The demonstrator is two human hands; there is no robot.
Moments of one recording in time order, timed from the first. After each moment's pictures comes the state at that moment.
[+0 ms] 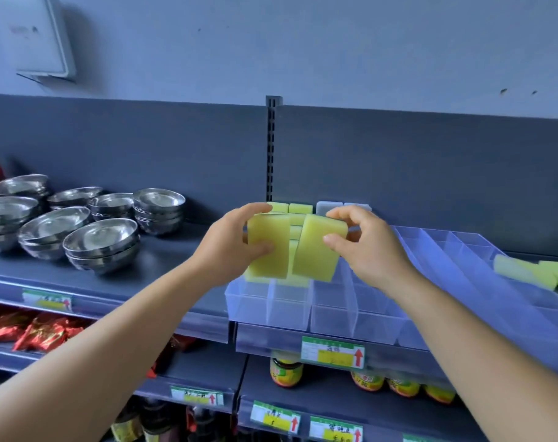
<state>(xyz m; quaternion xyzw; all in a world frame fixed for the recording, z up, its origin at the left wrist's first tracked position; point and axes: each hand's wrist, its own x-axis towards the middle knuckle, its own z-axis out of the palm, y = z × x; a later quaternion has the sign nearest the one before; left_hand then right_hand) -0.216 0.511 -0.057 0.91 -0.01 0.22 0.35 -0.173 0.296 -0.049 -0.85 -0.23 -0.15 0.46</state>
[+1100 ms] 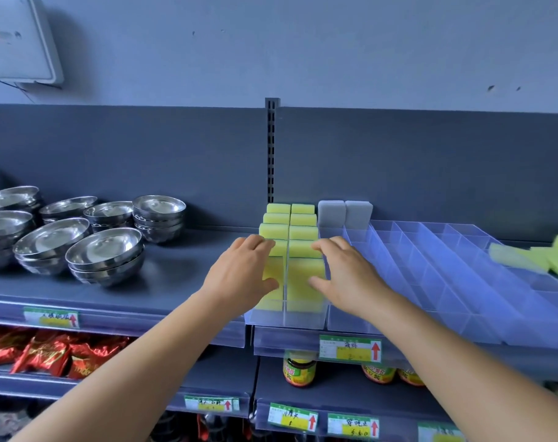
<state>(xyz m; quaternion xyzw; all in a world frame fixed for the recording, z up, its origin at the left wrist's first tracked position) -0.225 0.517 -0.080 0.98 -0.05 0.16 0.08 -0.195 0.339 -0.077 -0.95 -0.22 -0.08 0.19</state>
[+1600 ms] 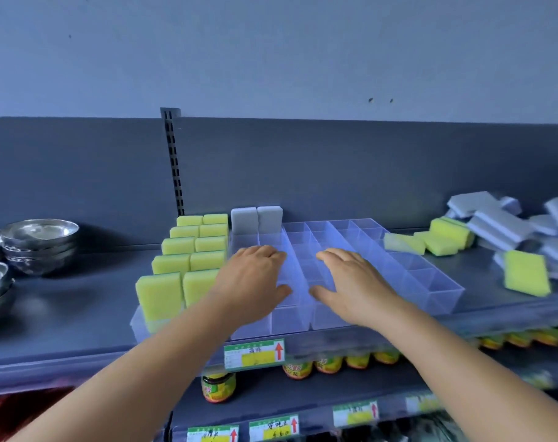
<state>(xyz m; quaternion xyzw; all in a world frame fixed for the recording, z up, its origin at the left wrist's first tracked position) -0.206 0.374 -0.062 0.97 -0.21 0.14 0.02 -0.214 0.198 -0.070 -0.98 -0.12 -0.08 0.11</state>
